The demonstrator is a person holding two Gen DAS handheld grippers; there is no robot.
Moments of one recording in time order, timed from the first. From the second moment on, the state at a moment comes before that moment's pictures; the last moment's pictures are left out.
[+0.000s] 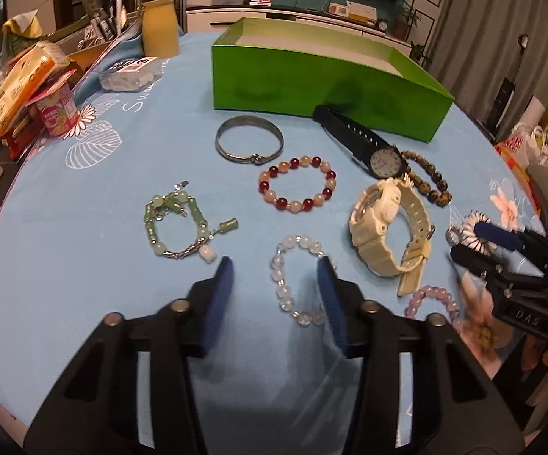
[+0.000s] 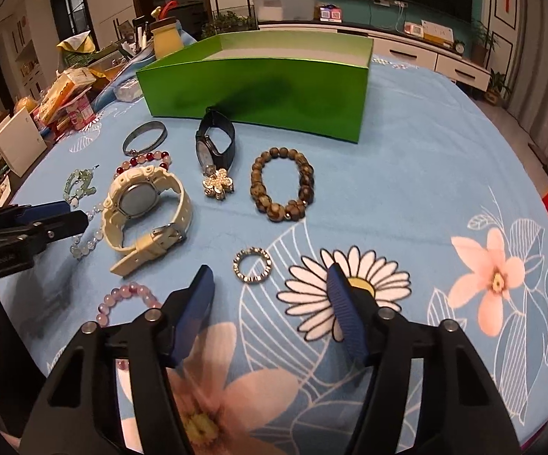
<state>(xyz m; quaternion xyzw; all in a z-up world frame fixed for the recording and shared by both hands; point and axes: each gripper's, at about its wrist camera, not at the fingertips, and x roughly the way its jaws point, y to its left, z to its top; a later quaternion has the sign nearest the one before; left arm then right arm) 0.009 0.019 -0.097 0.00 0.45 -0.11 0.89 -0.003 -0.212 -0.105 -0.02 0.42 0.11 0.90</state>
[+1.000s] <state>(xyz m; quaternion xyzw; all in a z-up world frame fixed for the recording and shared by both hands) 0.005 0.027 -0.080 -0.04 0.43 -0.15 0.89 -0.004 -0.206 -0.091 -0.02 0.40 0.13 0.91</state>
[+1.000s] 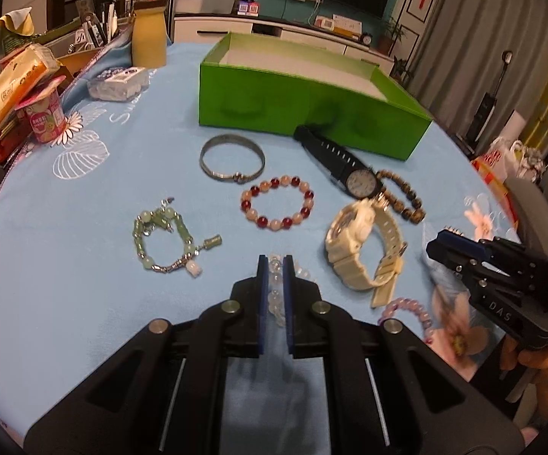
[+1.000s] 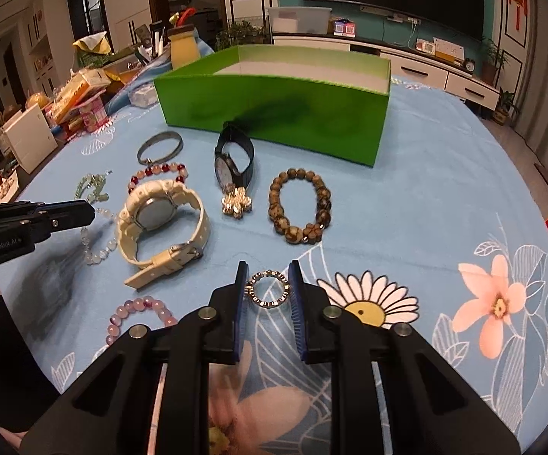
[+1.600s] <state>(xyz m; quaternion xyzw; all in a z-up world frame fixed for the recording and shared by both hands) 0.014 0.031 -0.009 -0.07 0.37 -0.18 0.91 0.003 -0.218 -0.033 0.00 0.33 0.14 0.93</state>
